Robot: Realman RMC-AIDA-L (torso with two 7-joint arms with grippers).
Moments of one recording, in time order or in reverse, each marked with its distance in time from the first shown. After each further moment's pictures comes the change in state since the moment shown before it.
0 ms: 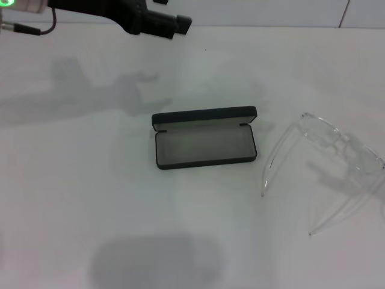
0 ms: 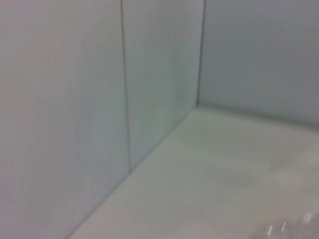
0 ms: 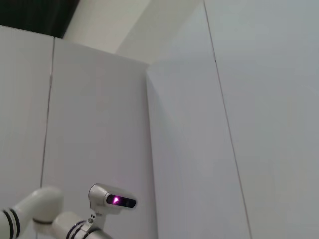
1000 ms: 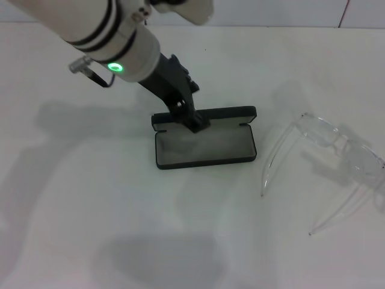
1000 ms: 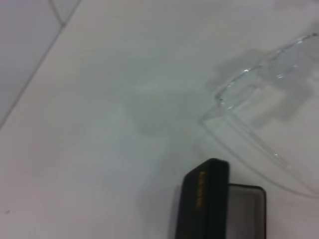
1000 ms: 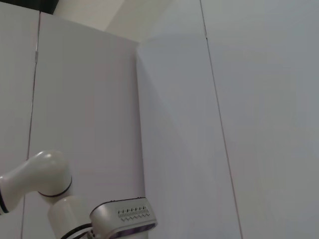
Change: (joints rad) left arm -0.070 -0.062 0.567 0.039 0.388 -0.135 -0.257; right arm 0.035 0.006 0.007 0.001 -0.024 0.082 -0.005
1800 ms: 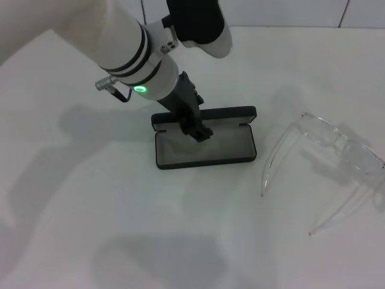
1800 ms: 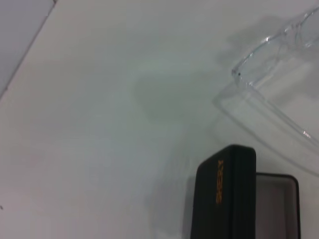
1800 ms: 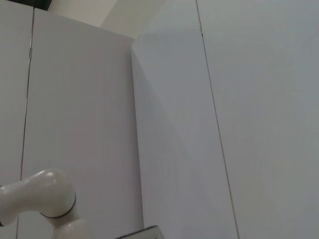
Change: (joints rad) left arm -0.045 0.000 0.159 -0.204 0.008 -0.222 -0.020; right arm -0.001 0.005 0.001 0.000 0.000 0.012 -0.001
